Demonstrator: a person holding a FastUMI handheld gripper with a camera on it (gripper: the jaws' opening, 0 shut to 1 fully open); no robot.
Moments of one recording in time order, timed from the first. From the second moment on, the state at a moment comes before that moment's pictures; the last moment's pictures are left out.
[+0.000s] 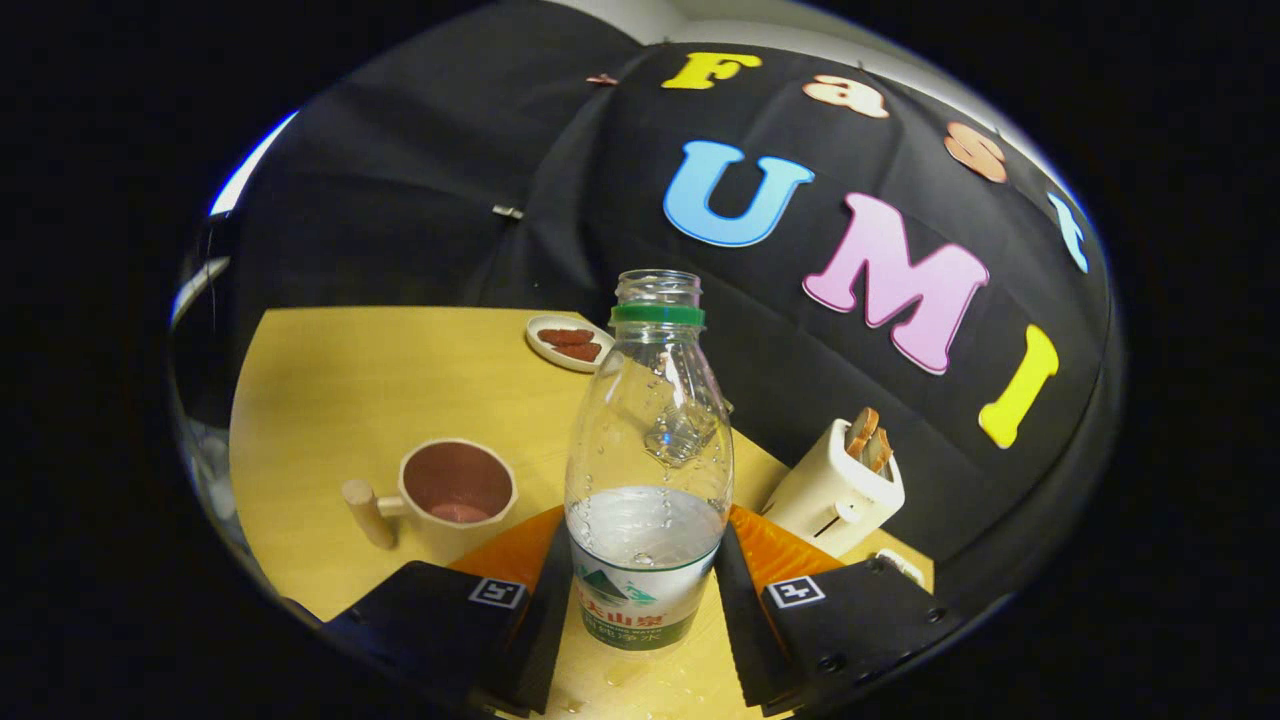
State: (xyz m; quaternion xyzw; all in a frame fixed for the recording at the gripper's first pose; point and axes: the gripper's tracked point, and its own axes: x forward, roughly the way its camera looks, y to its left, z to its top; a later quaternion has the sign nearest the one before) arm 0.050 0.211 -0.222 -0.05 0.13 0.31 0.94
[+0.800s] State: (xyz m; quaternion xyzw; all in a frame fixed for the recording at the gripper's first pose) arm 0.147 0.229 -0.252 0.15 0.10 0.33 0.93
